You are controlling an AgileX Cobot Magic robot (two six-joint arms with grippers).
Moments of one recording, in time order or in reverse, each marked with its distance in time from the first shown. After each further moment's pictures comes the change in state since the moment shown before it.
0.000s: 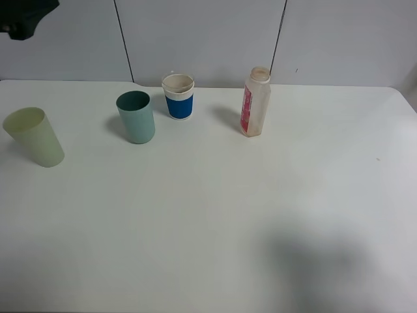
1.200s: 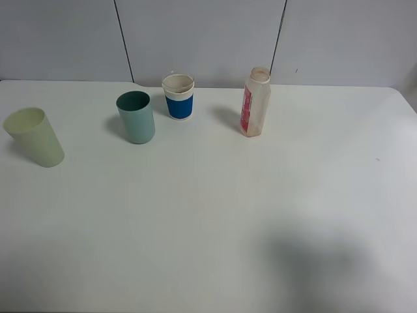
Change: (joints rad) left arm 0.021 -0.597 0.012 0.040 0.891 -0.004; right arm 0.000 0.000 0.000 0.000 0.000 0.000
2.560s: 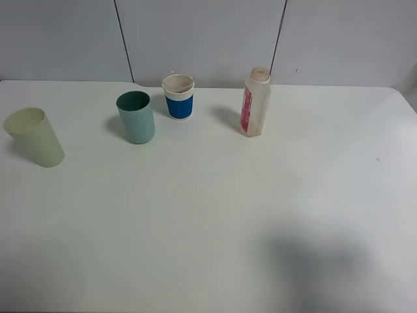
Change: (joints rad) left arm 0.000 -0.051 0.047 -0.057 0.334 -0.011; right arm 0.000 0.000 0.000 0.000 0.000 0.000
